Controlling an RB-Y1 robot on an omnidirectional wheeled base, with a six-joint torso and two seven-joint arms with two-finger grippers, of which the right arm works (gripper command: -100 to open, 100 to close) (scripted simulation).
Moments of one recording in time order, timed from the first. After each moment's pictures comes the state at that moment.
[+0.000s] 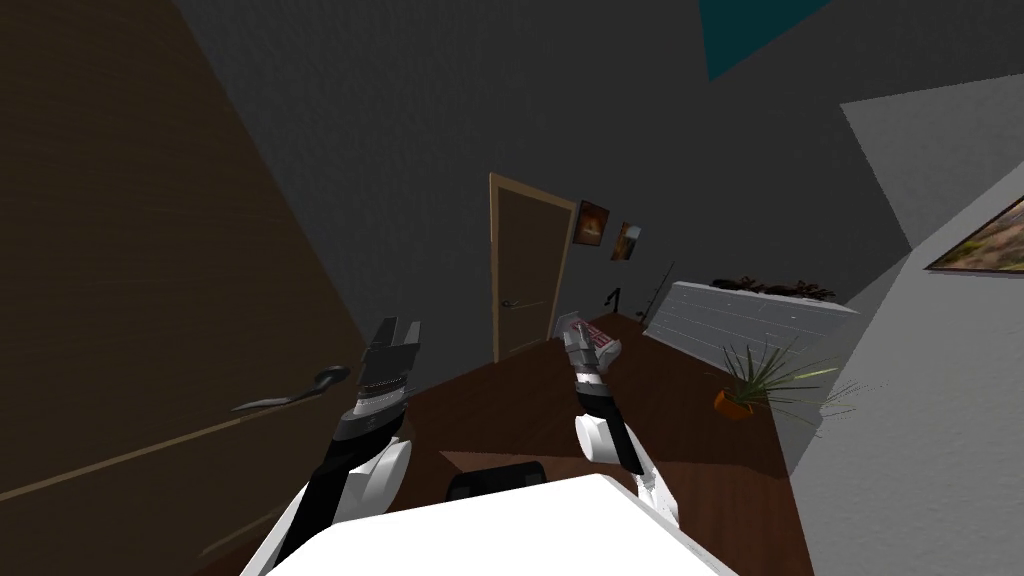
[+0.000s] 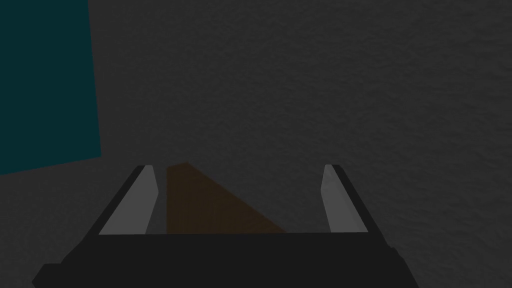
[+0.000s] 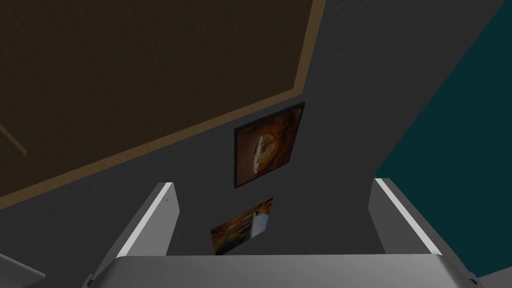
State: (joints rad) arm 0.37 -0.08 -0.04 -1.95 -0.12 -0.51 -0.14
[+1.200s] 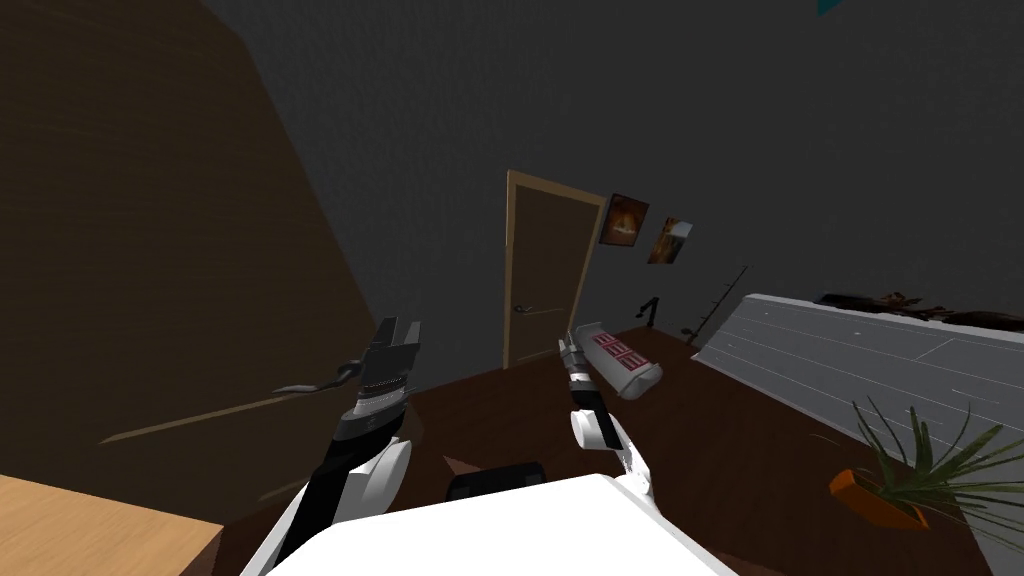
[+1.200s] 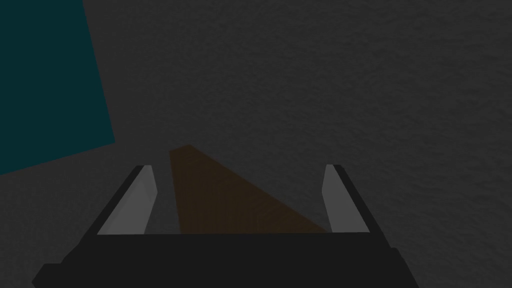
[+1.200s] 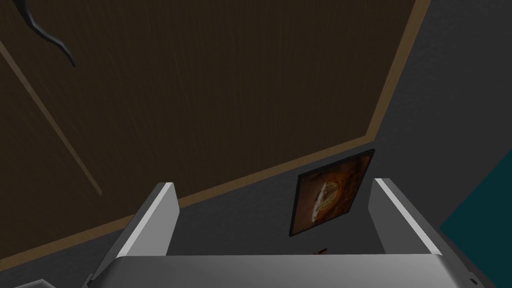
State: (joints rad) arm 0.23 -0.15 -0.05 -1.64 -0.14 -0.55 -0.11
